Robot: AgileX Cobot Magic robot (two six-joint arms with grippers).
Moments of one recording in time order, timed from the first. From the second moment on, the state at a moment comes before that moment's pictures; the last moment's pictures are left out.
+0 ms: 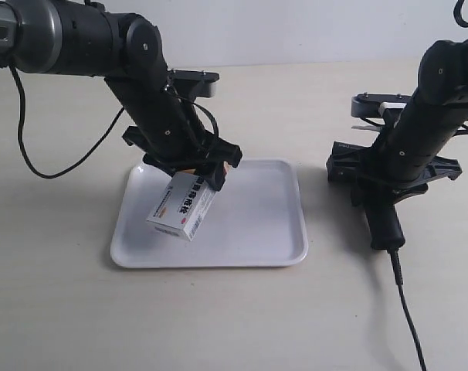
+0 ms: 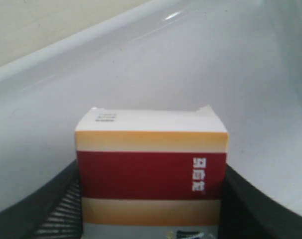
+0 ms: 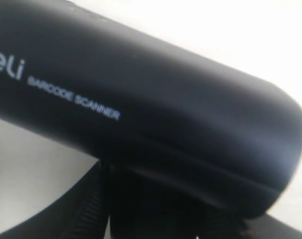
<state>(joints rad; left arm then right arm) -0.60 2.08 -1.45 -0.25 0.79 0.04 0.35 1.92 -1.04 0.13 0.64 0.12</state>
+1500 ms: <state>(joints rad) -0.63 2.15 -1.45 -0.25 0.72 0.10 0.35 1.76 -1.11 0.21 0.79 0.05</state>
